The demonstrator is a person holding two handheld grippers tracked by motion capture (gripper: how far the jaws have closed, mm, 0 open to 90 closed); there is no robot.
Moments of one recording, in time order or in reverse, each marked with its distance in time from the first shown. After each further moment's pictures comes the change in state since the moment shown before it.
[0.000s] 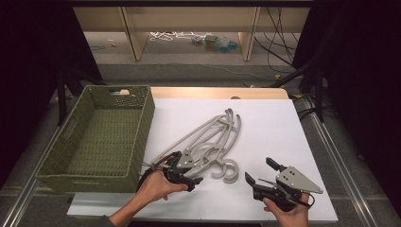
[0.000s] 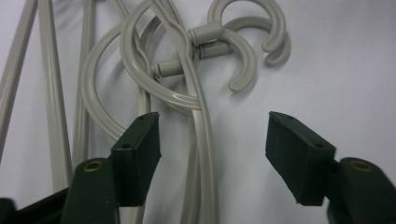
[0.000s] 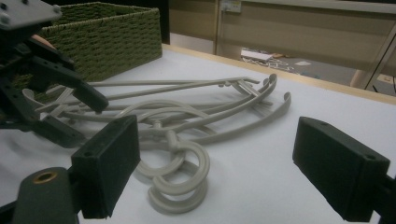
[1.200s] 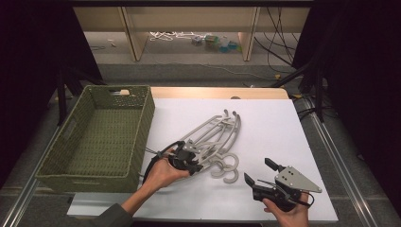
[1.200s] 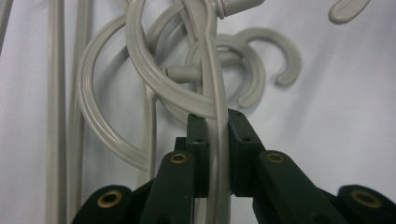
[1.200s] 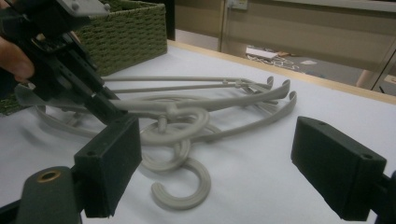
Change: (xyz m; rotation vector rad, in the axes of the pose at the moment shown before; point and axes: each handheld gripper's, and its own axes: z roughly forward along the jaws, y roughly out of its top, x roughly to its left) left arm 0.027 0.019 0.000 0.076 -0.103 -0.114; right arm 0.001 0.000 0.001 0.011 0.031 -0.012
